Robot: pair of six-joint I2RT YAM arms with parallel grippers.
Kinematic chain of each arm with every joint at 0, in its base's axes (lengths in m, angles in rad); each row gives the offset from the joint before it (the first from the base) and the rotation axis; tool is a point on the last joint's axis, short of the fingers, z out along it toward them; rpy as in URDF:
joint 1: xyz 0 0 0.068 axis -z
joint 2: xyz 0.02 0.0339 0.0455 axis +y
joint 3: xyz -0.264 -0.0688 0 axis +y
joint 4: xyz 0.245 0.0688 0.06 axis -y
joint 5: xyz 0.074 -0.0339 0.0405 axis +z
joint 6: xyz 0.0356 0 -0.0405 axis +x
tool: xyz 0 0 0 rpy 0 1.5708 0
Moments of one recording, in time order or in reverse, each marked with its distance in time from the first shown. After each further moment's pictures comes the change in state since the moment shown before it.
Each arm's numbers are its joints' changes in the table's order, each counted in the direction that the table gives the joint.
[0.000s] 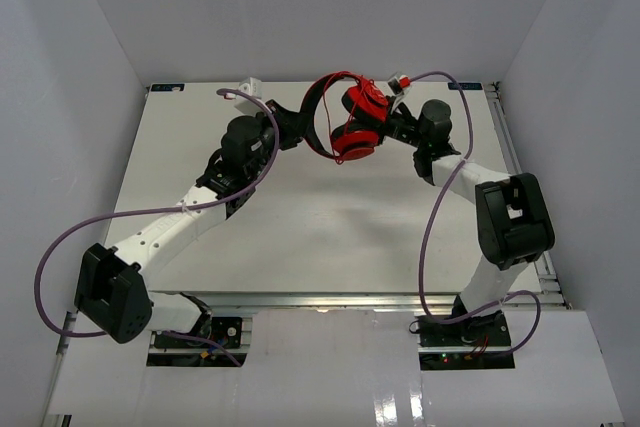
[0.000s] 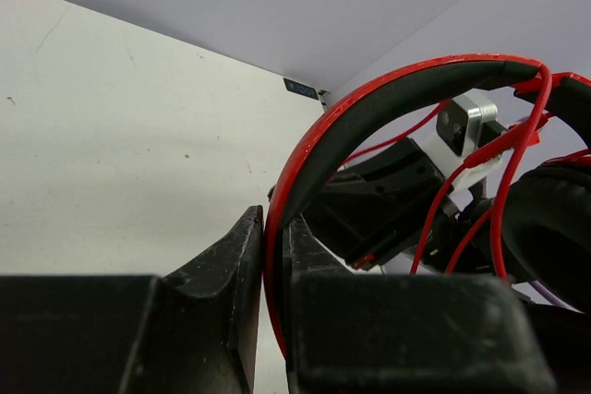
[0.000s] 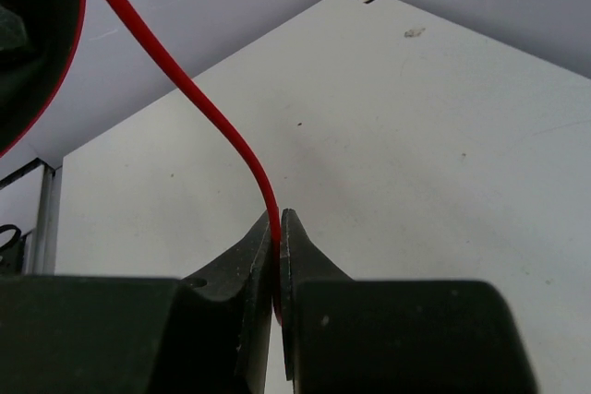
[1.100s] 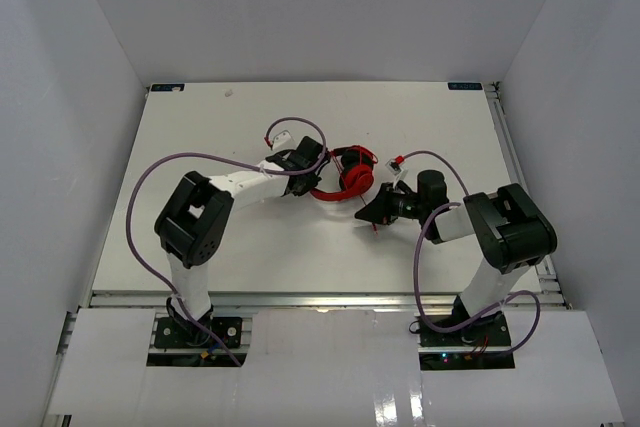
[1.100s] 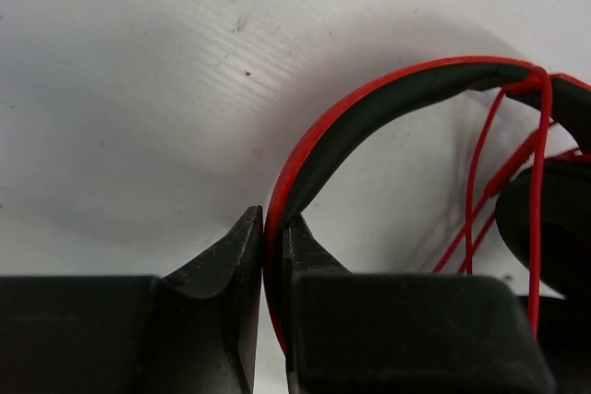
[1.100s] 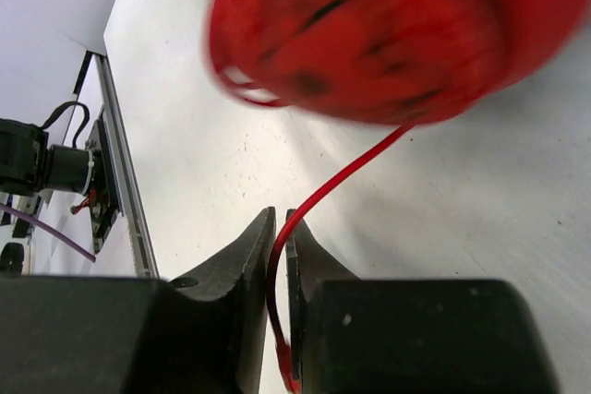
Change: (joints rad) left arm 0.073 0.565 -0.217 -0.611 0.293 -0.343; right arm -0.020 -0.019 0.566 0.028 0.040 0.105
